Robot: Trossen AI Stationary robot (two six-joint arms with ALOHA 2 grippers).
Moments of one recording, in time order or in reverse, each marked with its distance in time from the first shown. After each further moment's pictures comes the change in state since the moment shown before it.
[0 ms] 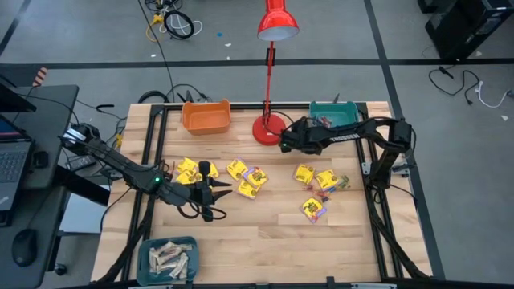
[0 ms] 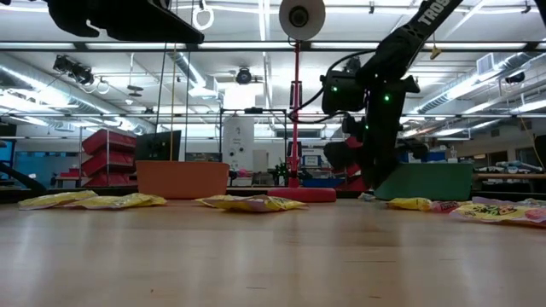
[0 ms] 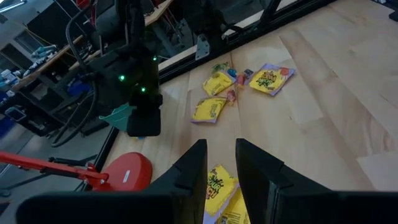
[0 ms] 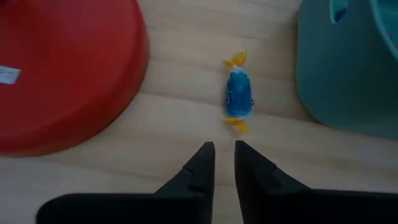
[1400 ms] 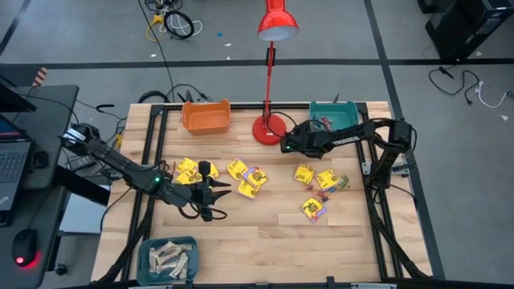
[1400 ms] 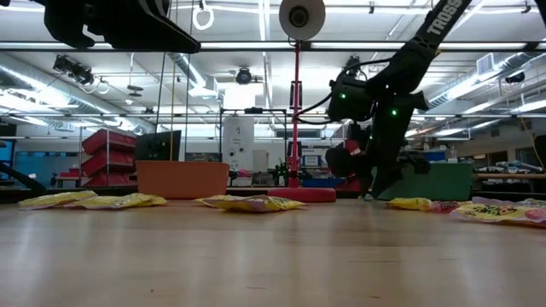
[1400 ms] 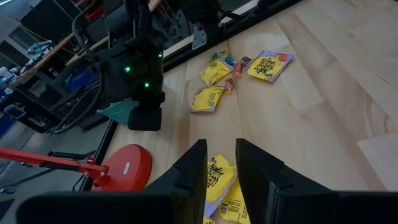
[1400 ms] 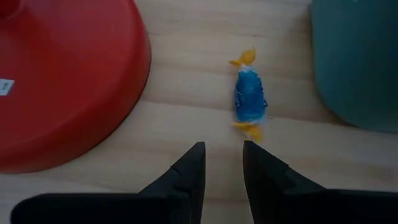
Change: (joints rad) left arm 0.000 0.000 0.000 -0.051 0.000 -0.003; right arm 0.000 -0.001 -0.125 0.240 0.038 0.008
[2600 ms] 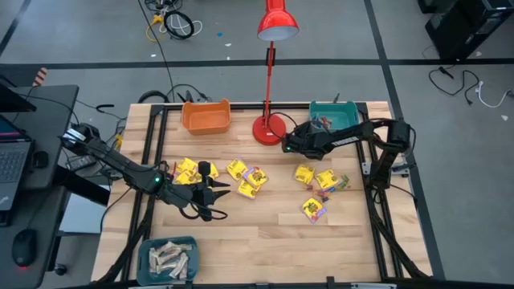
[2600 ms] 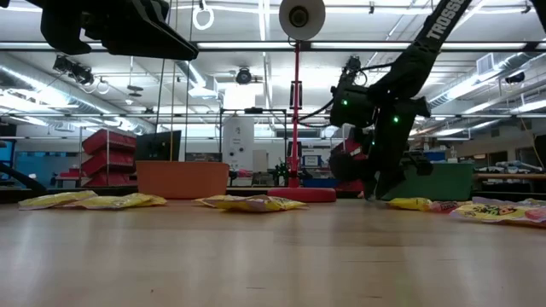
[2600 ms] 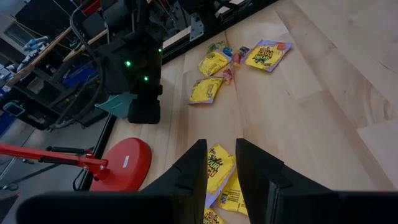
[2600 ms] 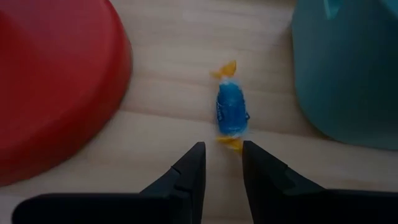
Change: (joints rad) left arm 0.000 0.000 0.000 -0.040 0.000 -0.007; right arm 0.001 0.016 -0.024 0.028 0.070 -0.027
